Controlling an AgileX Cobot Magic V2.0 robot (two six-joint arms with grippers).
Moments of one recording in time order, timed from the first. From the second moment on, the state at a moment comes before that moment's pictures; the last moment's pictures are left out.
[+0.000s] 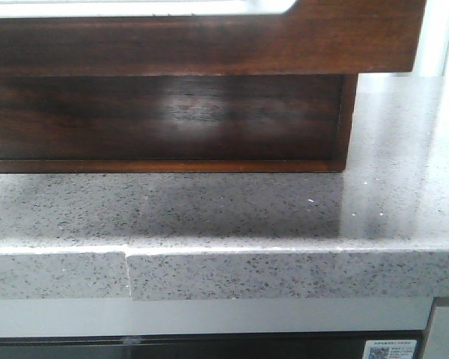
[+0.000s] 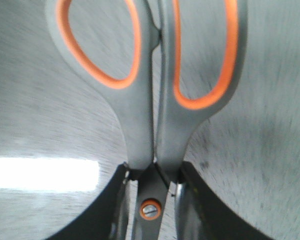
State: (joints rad) left arm -0.29 0.44 -0.72 -0.31 0.79 0.41; right arm -0.31 1.46 -1.51 0.09 1.20 -0.32
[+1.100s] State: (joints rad) left arm -0.29 0.44 -0.72 -0.31 0.79 0.41; right arm 0.77 1.45 -1.77 0.03 1.13 -0.81
